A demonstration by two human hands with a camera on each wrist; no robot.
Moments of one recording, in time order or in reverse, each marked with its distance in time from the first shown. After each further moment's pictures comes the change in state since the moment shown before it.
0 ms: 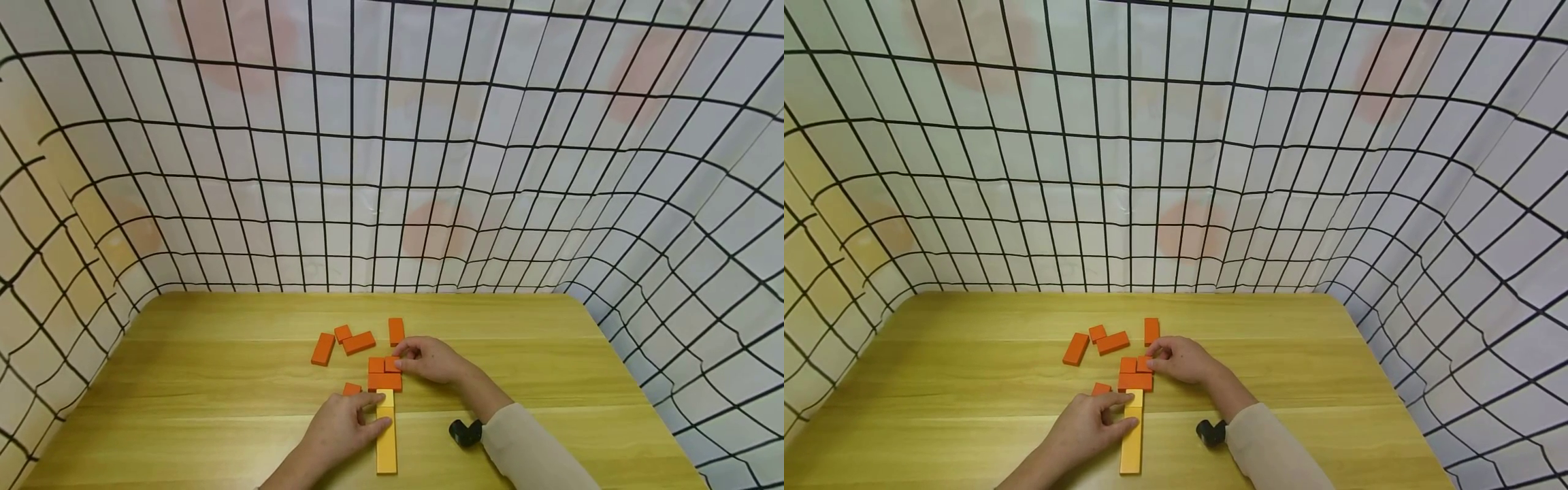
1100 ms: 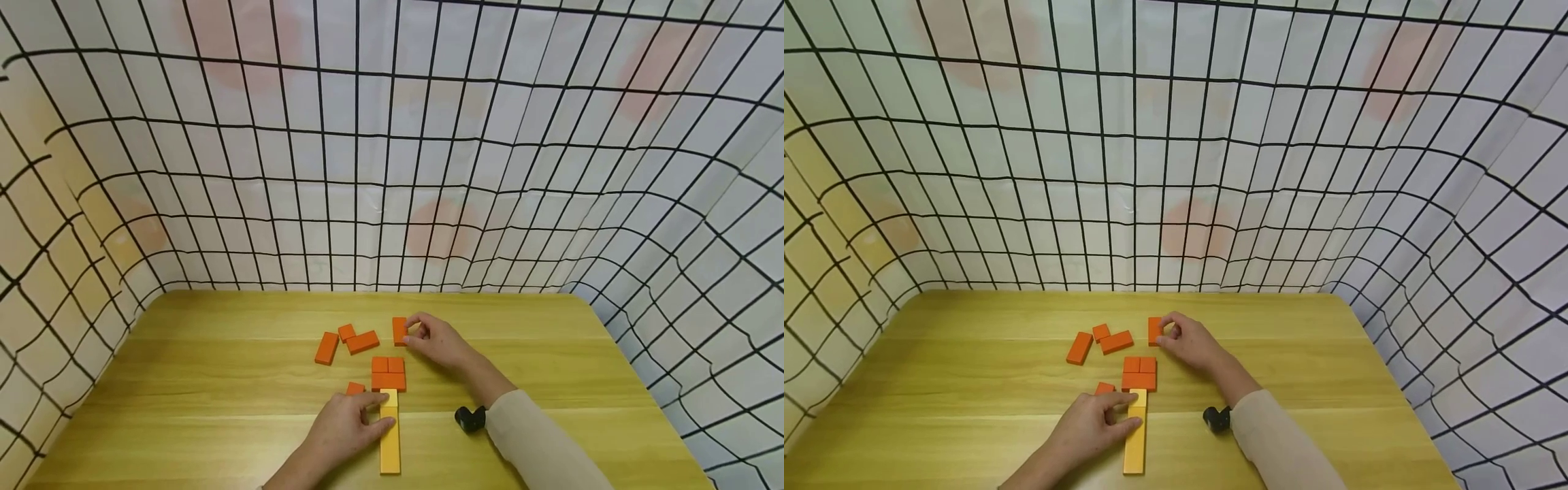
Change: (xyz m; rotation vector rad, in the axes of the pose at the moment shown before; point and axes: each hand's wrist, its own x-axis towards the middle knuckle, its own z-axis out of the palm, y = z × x) left_hand -0.001 0.001 -0.002 -0.028 -0.016 -0.010; right_hand 0.019 0.006 -0.015 0.058 0.125 -0.016
